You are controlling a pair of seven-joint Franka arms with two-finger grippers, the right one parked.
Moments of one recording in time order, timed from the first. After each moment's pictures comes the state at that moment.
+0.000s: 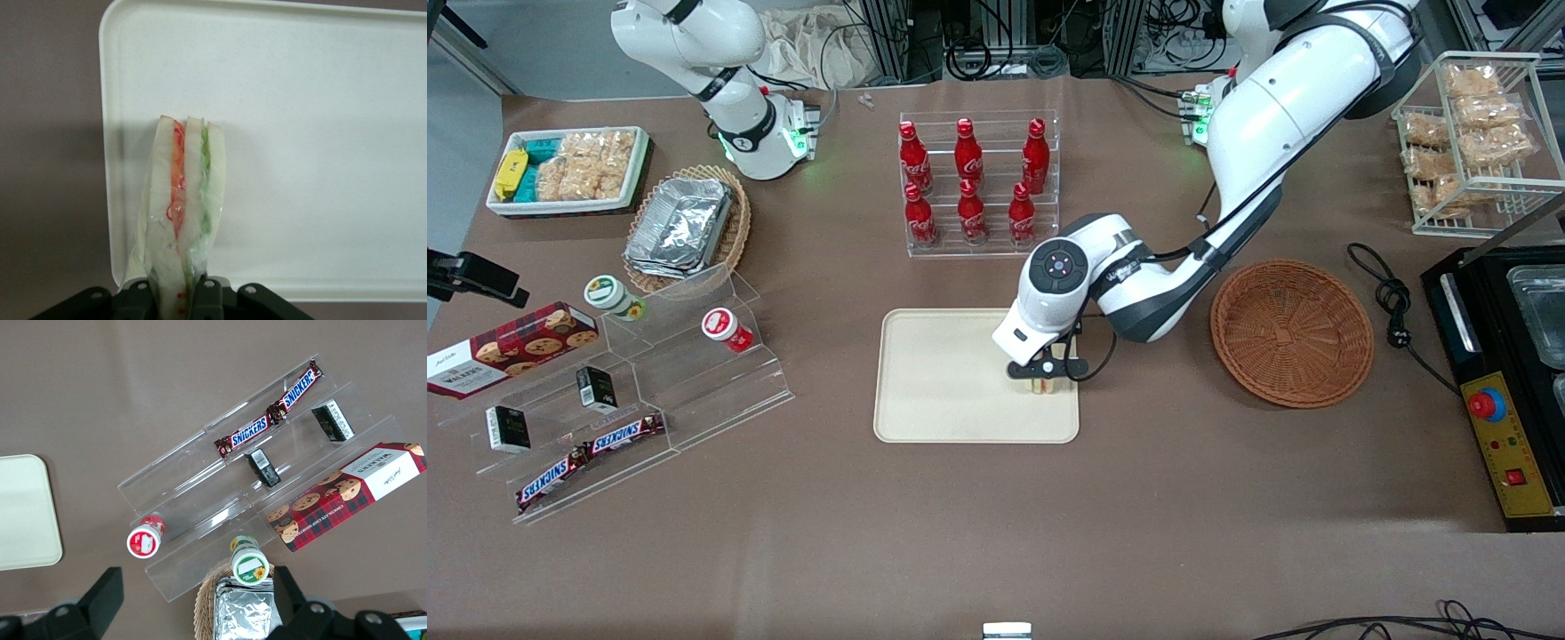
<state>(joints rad) -0.10 0.80 -0.76 -1.58 0.54 2.14 -1.03</state>
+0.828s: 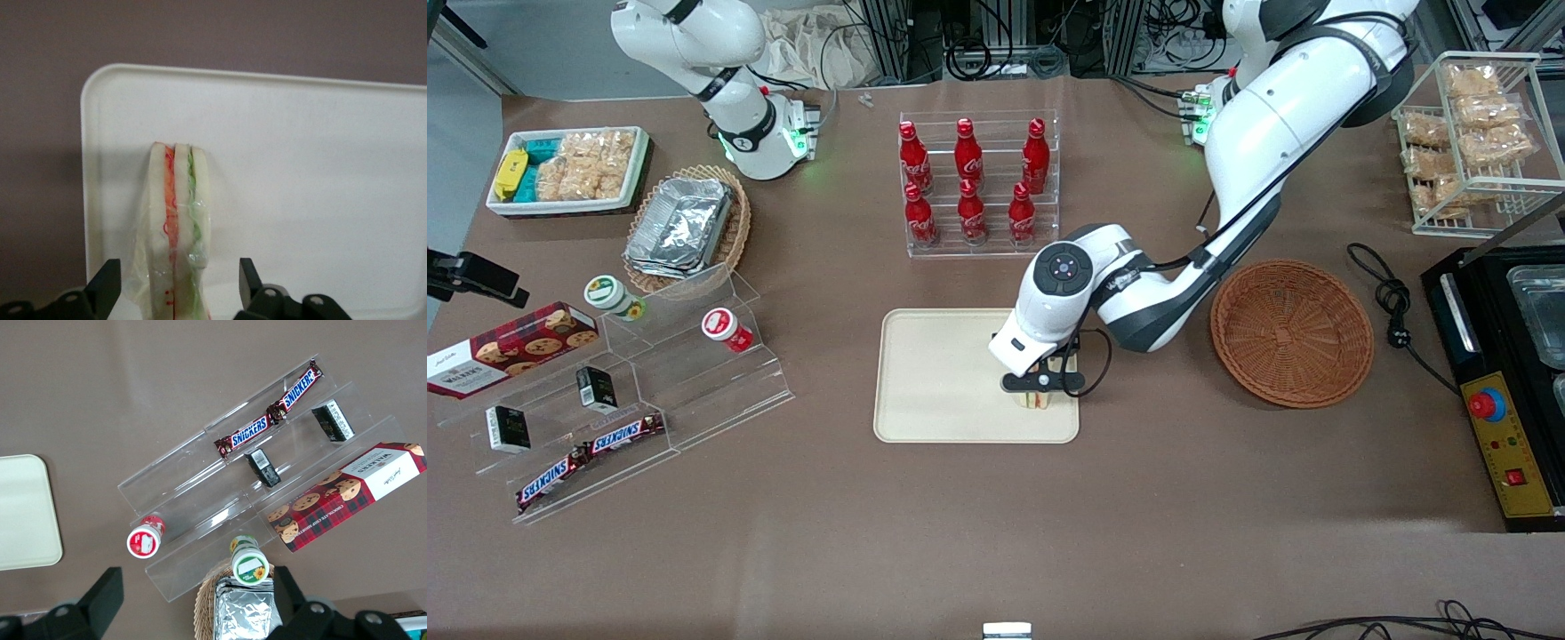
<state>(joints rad) -0.12 0.80 -0.75 -1.51 0.57 2.19 -1.03</state>
